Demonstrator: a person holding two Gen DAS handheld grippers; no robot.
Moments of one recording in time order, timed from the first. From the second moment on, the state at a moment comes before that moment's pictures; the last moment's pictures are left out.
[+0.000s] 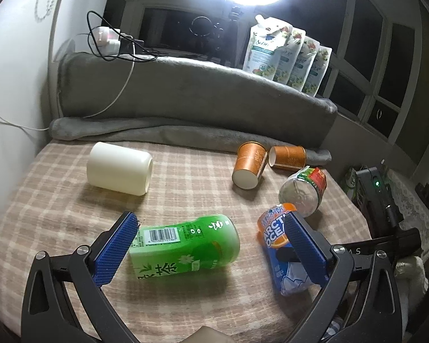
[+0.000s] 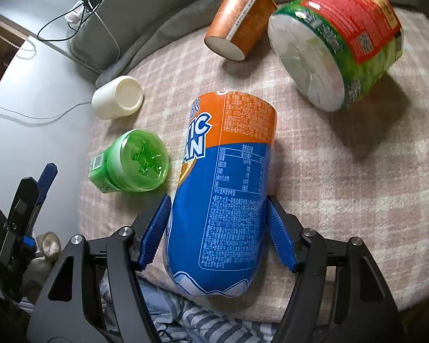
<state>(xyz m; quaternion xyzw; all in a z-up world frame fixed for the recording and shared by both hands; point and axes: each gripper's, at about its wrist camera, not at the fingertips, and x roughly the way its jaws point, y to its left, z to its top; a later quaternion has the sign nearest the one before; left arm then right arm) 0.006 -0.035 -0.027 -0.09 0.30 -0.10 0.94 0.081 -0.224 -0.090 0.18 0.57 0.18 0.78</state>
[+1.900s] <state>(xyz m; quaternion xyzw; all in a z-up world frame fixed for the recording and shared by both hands) 0.108 -0.128 -0.091 -0.15 0.54 -0.22 0.80 0.004 -0.353 -0.064 0.22 0.42 0.07 0.88</state>
